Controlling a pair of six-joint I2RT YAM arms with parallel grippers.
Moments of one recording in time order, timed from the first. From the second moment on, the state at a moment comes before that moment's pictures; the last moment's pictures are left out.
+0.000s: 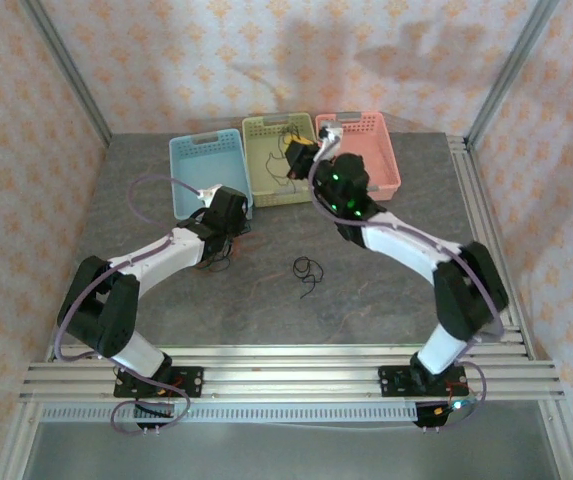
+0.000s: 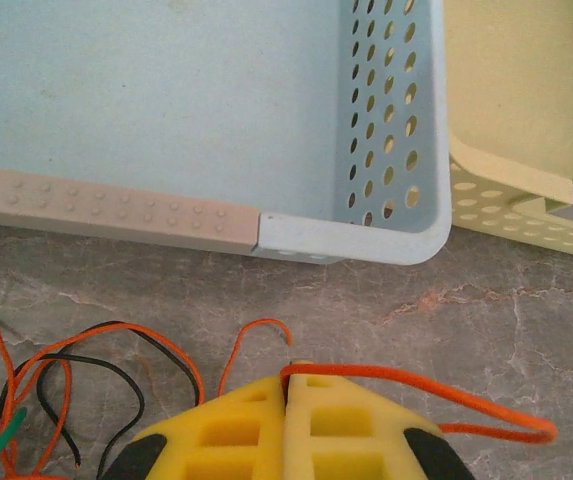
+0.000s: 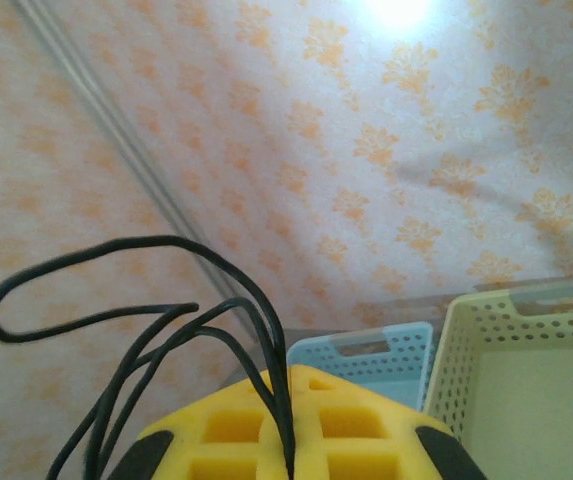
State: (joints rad) left arm -0.43 1.55 0.96 -0.25 -0.30 -0.78; right arm 0.59 1.69 1.22 0.56 -0.02 0.49
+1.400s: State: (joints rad) left arm -0.45 1.56 0.96 -0.07 -0.07 -0.71; right arm 0.62 1.74 0.67 0.70 -0.17 0.32
